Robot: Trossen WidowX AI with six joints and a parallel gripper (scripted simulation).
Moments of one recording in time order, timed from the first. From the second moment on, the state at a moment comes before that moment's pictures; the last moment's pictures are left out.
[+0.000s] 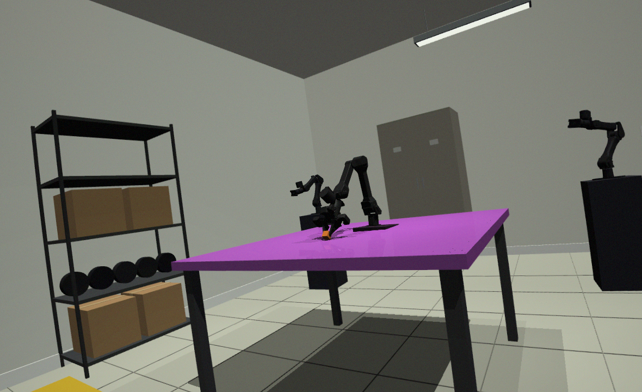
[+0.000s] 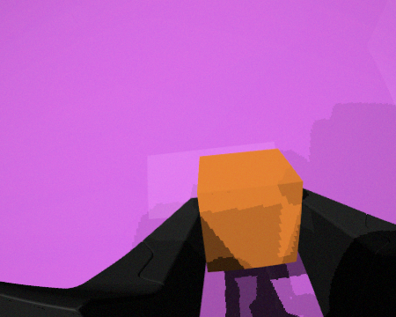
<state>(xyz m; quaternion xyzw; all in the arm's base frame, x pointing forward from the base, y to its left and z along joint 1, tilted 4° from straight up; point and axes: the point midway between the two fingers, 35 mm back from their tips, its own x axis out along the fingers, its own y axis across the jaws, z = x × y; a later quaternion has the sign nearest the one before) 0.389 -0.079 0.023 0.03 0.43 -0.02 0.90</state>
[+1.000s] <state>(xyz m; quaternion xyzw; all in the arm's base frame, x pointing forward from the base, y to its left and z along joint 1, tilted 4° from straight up) 0.375 -0.076 0.016 0.02 0.27 -0.02 0.96</state>
